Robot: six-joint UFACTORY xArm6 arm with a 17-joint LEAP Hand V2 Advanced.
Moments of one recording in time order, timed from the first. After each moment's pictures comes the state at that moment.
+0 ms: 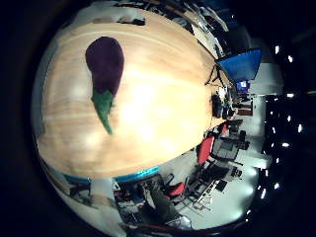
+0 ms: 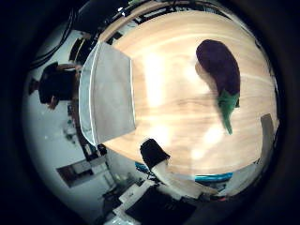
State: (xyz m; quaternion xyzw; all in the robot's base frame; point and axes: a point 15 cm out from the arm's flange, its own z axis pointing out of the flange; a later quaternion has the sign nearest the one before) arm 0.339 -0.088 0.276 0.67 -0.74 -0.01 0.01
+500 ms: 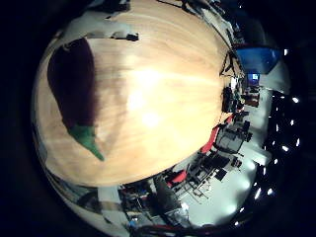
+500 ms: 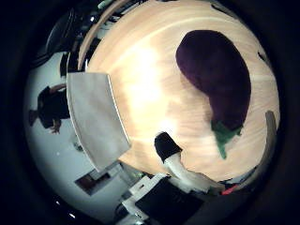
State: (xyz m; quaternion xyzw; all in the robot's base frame) arm 0.410 -0.126 0.218 0.63 -0.77 -0.09 0.03
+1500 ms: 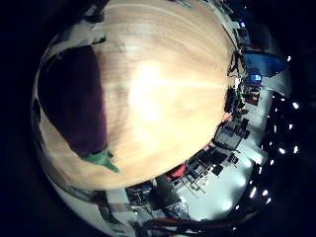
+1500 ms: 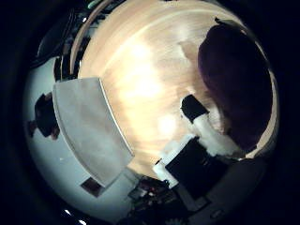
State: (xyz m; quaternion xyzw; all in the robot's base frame) arm 0.424 -0.104 0.184 0.62 -0.78 -0.11 0.07
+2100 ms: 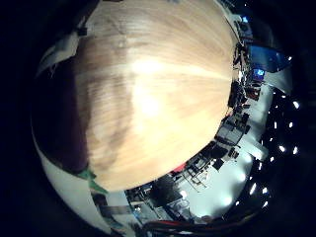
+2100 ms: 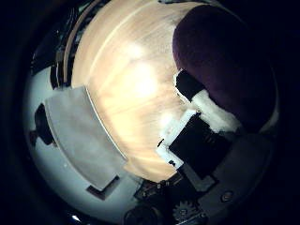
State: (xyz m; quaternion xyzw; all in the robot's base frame) arm 0.427 -0.134 0.159 0.60 -0.79 -0.11 0.08
